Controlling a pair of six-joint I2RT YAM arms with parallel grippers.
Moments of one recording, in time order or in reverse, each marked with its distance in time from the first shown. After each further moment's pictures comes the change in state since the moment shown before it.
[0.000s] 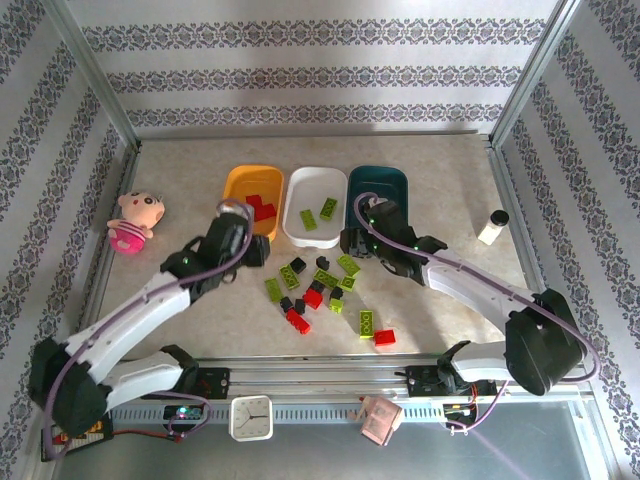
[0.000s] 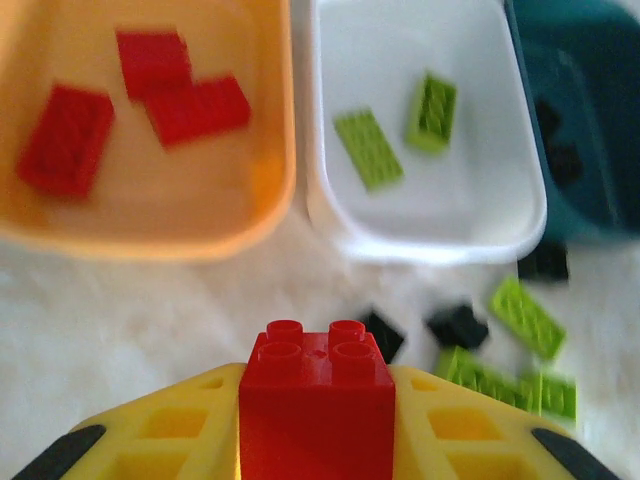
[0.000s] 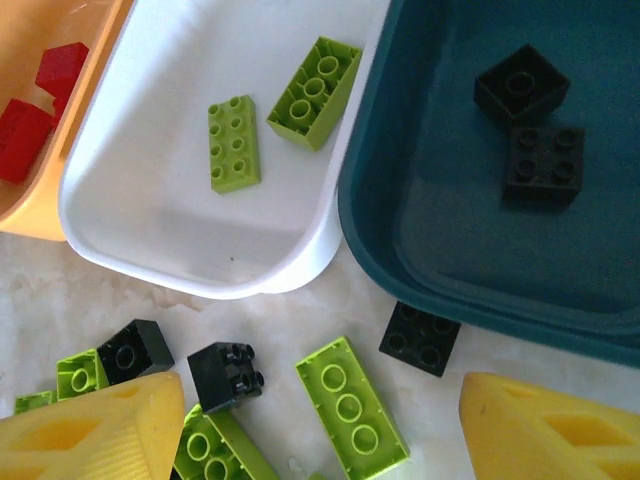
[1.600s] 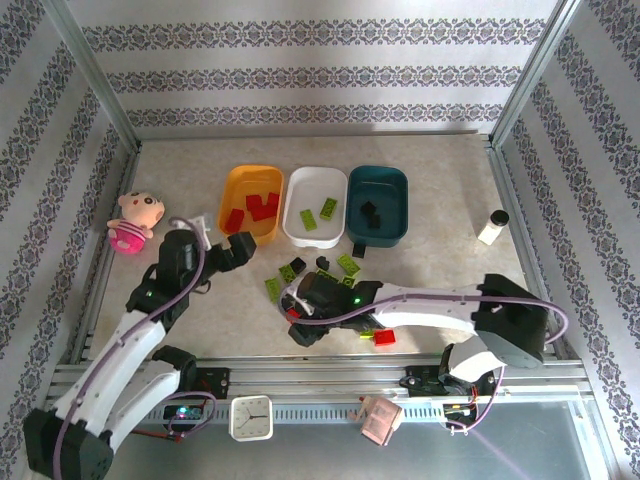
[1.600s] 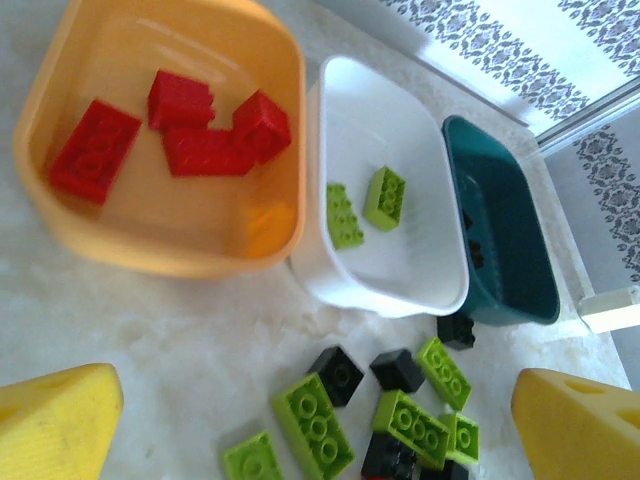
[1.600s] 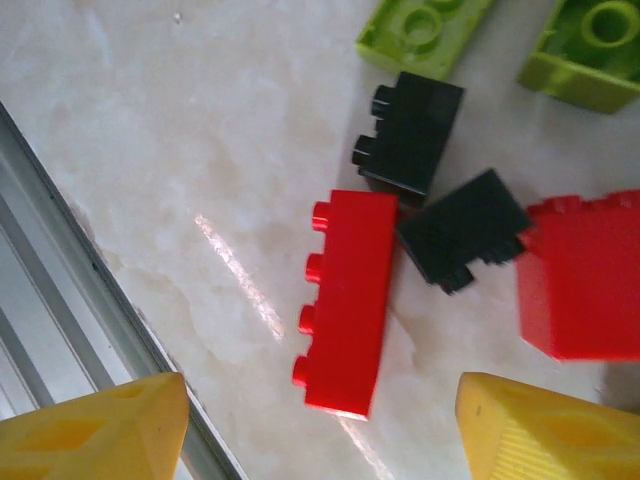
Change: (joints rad) left arm 0.225 -0.415 -0.315 0.134 0.256 -0.121; right arm 0.588 0.224 0.040 -0.080 -0.112 -0.178
